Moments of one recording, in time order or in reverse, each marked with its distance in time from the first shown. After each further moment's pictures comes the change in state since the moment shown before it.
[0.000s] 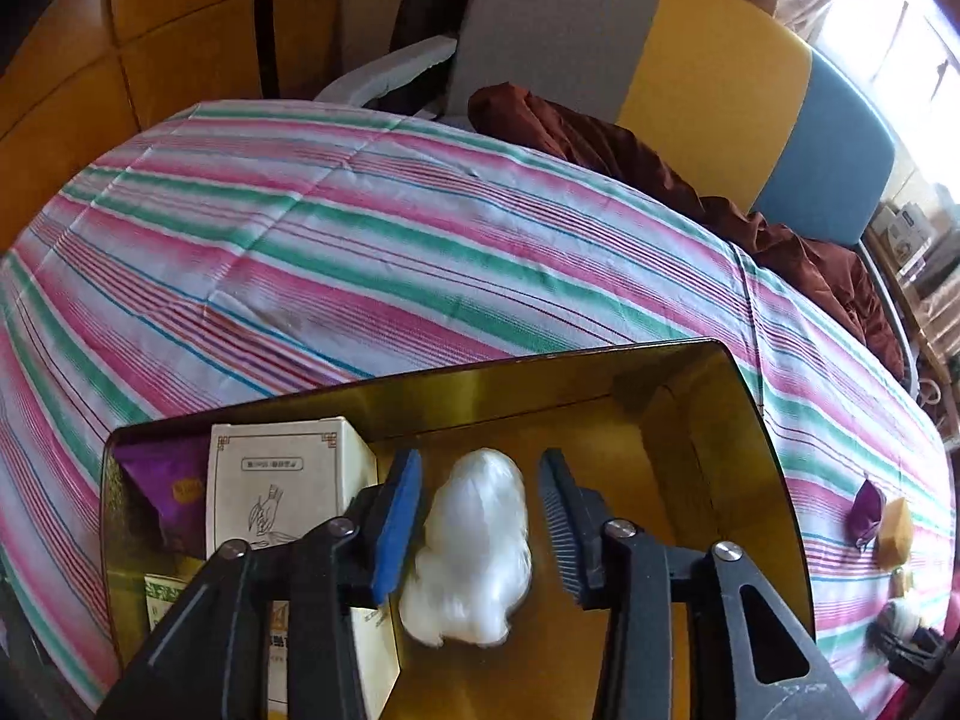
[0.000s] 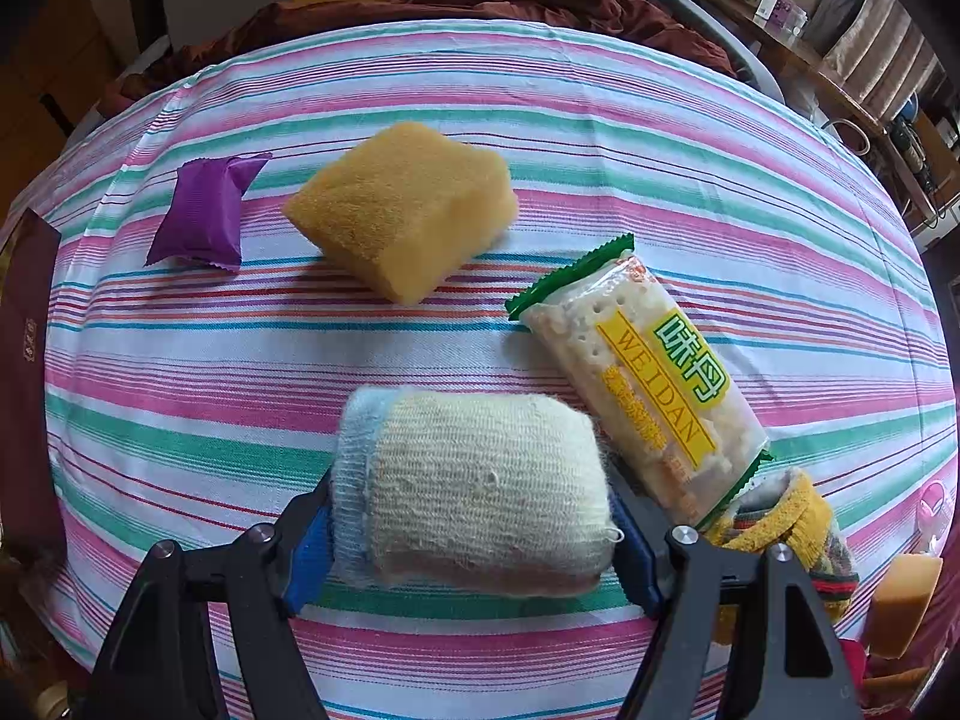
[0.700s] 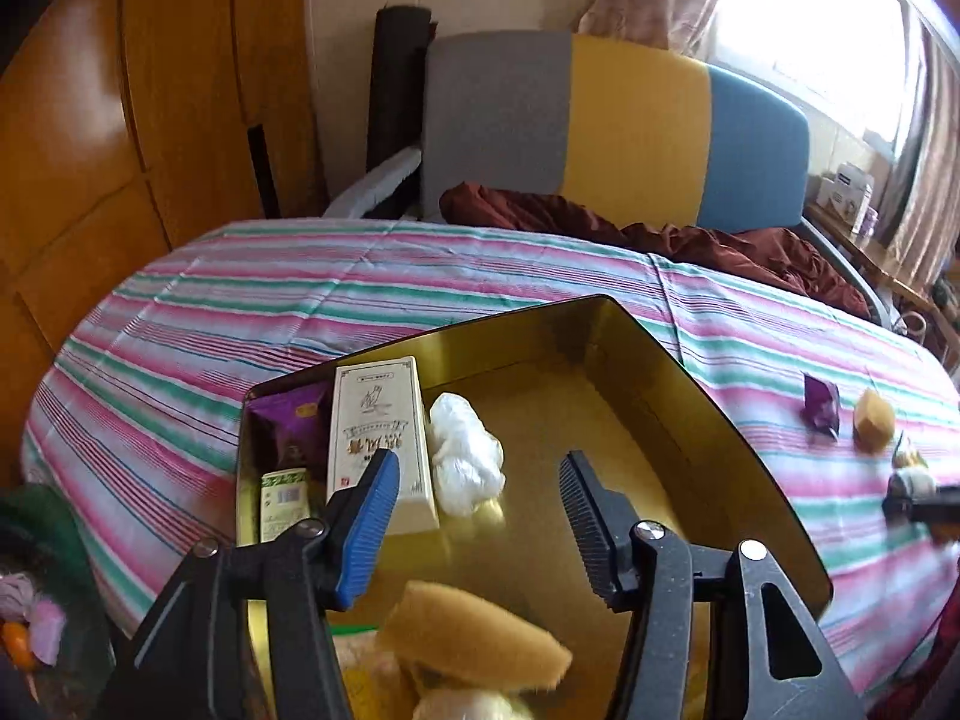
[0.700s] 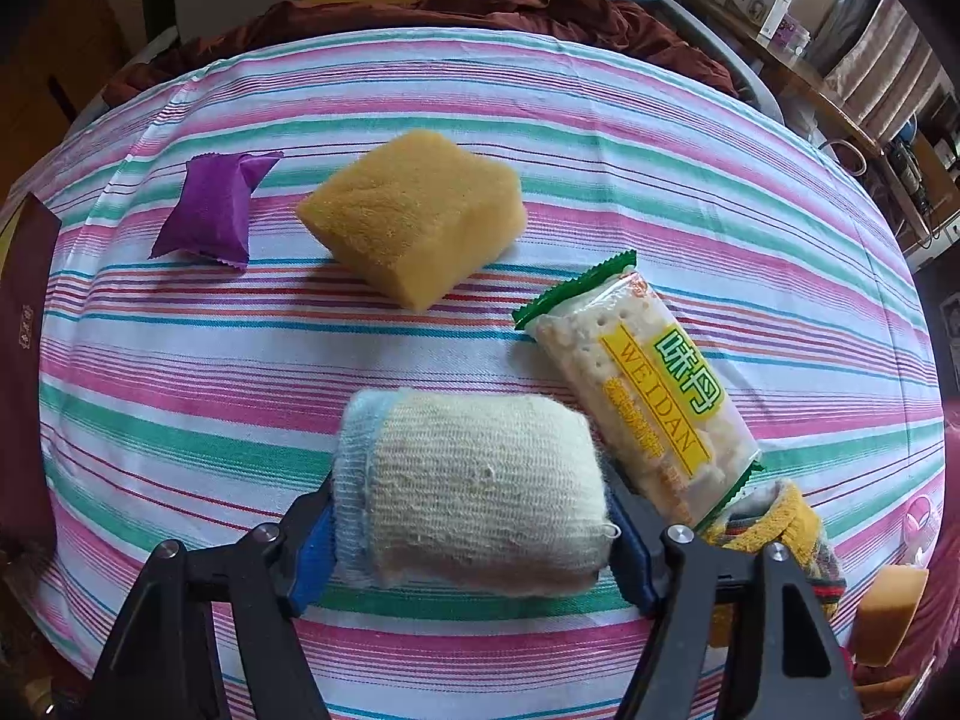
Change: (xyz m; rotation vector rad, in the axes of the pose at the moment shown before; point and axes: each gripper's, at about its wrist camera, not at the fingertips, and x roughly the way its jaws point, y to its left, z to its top) left arm -0.108 -0.007 -0.093 0.181 -0.276 0.040; right arm -0.006 0.012 -0.001 -0.040 -0.026 -0.040
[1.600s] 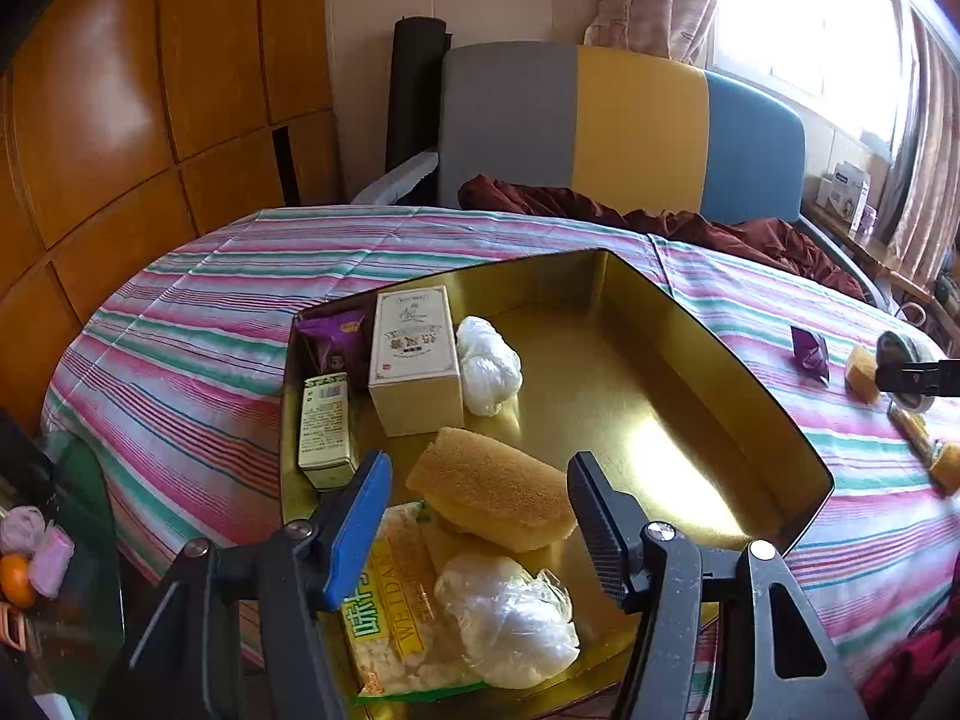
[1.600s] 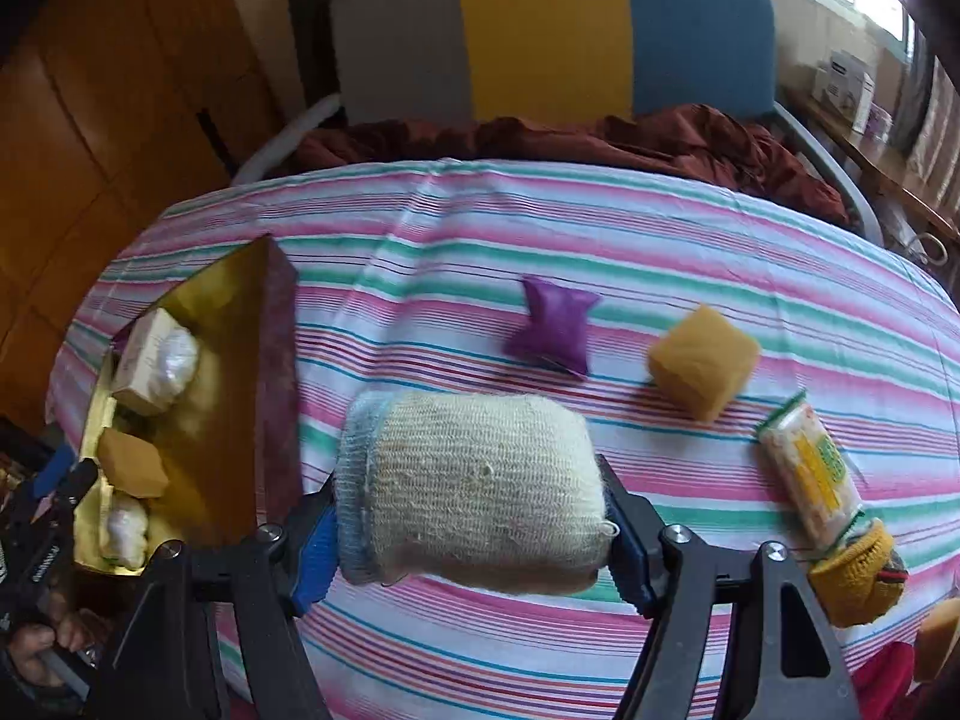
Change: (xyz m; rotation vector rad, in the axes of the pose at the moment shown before) left arm -0.036 0.011 -0.058 -0.026 -0.030 0.017; right arm -0.107 0.140 -0.010 -0.155 -0.251 0.325
